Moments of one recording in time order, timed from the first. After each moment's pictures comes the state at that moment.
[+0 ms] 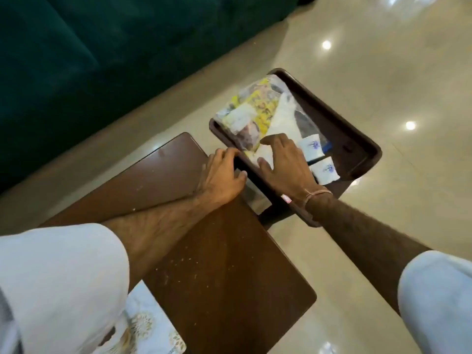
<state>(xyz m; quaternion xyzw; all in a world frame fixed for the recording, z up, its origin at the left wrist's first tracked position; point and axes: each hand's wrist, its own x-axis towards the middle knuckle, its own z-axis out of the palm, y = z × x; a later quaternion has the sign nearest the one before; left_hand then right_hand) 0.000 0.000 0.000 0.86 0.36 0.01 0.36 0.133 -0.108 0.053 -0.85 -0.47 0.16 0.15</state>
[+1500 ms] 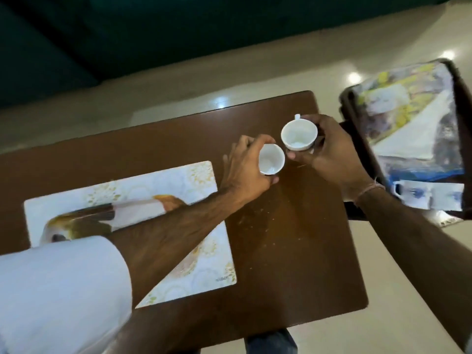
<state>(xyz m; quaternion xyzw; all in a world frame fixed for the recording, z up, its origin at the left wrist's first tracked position) -0.207 -0.004 0.015 0.73 0.56 0.12 0.37 -0.014 -0.026 0.046 -0.72 -0.52 0.36 0.28</state>
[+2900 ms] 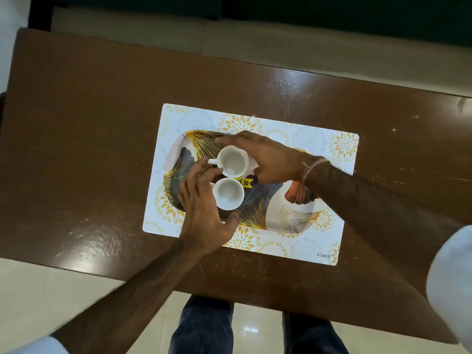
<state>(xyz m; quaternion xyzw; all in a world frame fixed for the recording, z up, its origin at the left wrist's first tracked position) -0.552 -0.158 0.000 0.63 0.70 0.24 0.25 -0.392 -0.003 0.003 -0.33 -0.82 0.46 -0.03</state>
